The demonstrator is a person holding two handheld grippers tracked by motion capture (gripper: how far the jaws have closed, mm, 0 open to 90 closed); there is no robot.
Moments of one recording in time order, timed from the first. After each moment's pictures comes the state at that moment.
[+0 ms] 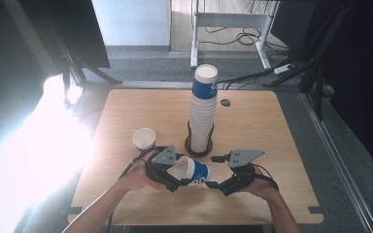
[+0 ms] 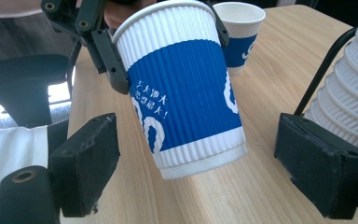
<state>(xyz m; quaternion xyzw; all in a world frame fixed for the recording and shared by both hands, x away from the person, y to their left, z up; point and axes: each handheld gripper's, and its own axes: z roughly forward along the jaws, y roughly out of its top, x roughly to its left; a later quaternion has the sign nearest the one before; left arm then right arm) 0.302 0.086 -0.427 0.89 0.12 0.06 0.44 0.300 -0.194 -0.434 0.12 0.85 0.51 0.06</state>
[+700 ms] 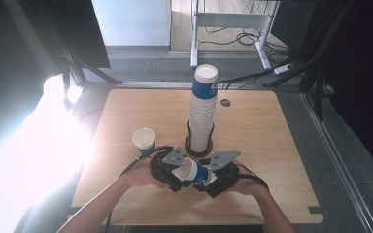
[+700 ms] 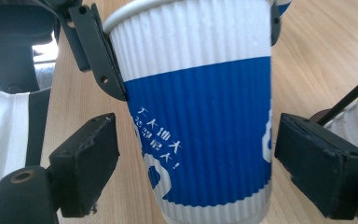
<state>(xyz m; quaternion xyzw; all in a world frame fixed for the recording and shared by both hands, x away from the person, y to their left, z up) 0.306 0.070 -0.425 0.92 0.09 0.07 0.38 0.305 -0.153 -0.449 0.09 0.89 0.44 0.06</state>
